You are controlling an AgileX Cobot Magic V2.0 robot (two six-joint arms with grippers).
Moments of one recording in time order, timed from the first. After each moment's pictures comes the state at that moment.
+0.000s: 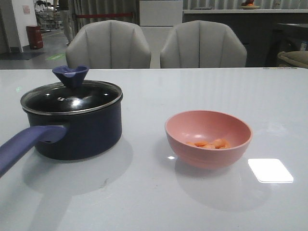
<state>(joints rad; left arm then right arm) -0.11 0.59 -0.57 -0.03 0.50 -0.04 0.07 -0.01 0.03 -0.02 0.07 0.02</state>
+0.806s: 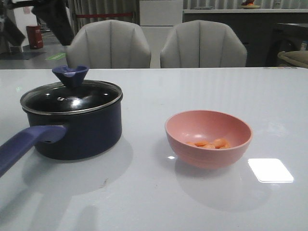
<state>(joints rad) -0.35 1.55 -1.31 -0.09 0.77 -0.06 0.07 -0.01 0.03 -0.02 0.07 0.02</state>
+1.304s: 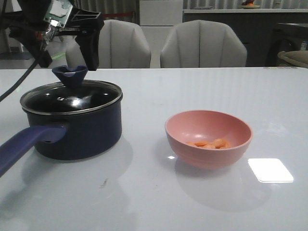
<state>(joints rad) -0.41 1.81 -1.55 0.06 0.93 -0.26 0.07 -0.01 0.03 -0.02 0.07 0.02</state>
